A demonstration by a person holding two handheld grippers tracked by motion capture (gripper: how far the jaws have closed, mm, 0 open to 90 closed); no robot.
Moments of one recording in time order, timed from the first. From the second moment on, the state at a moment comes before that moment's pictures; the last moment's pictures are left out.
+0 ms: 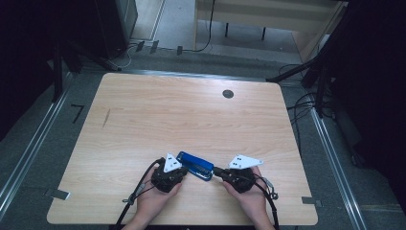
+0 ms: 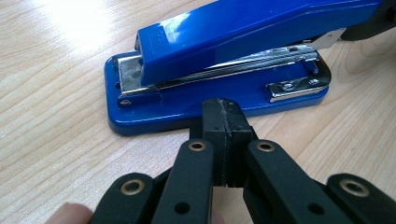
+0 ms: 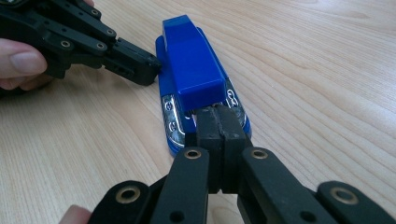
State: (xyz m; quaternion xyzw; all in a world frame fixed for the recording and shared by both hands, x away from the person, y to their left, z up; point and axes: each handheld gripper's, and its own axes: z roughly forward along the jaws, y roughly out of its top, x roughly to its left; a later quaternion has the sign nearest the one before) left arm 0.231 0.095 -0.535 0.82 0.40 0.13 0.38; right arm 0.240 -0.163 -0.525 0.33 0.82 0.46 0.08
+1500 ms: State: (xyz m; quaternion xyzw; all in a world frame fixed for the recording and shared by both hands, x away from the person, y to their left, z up) left arm 0.228 0.091 -0.535 0.83 0.39 0.15 0.37; right arm 0.244 -0.151 -0.490 0.30 0.81 0.50 0.10
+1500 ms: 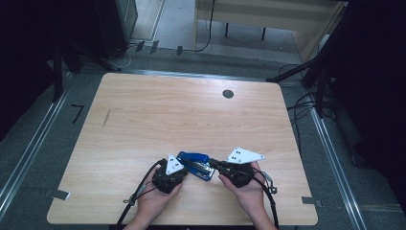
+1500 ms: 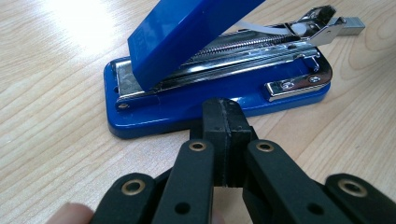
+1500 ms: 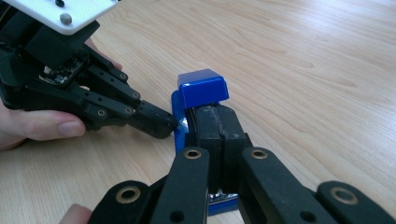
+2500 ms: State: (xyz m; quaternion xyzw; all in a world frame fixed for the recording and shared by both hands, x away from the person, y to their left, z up) left arm 0.231 0.078 -0.534 0.82 0.36 0.15 0.41; right arm 0.247 -0.150 -0.486 0.30 0.81 0.50 0.10
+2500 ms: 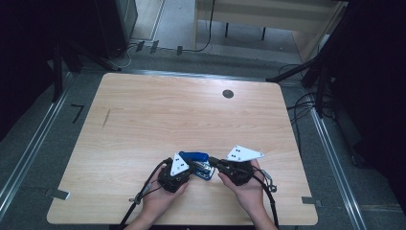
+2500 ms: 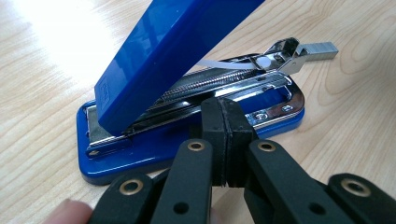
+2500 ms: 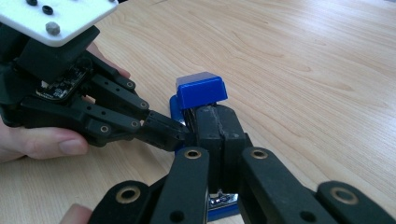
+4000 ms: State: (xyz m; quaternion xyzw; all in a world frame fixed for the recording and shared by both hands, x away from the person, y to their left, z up) left arm 0.231 0.077 -0.534 0.83 0.35 0.15 0.41; right arm 0.257 -0.118 -0.459 0.28 0.80 0.51 0.11
